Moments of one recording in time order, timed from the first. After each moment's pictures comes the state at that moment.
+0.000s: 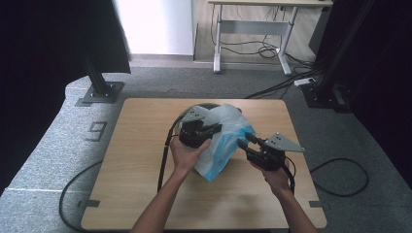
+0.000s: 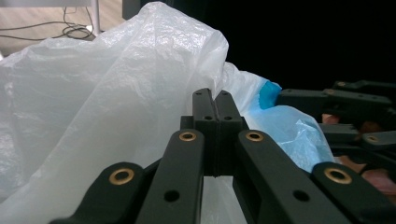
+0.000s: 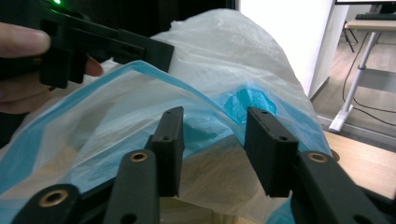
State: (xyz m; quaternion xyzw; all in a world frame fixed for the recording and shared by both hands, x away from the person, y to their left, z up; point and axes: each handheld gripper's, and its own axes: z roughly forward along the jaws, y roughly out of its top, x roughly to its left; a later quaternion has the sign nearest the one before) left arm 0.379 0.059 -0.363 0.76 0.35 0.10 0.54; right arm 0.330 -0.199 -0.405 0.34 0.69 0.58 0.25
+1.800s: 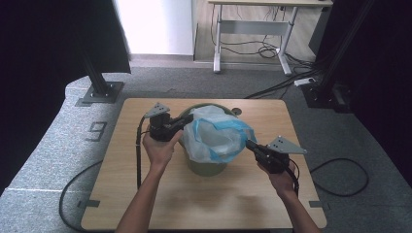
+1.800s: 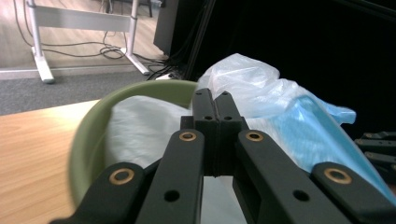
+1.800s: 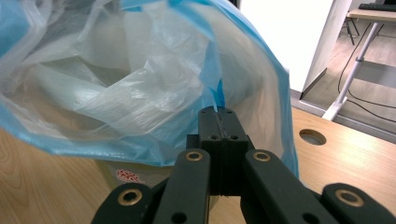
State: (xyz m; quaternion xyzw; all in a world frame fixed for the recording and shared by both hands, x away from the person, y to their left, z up) left arm 0.382 0.142 -0.355 0.70 0.40 0.13 0.58; right arm 0.330 -0.216 -0.417 0.33 0.72 0.55 0.26
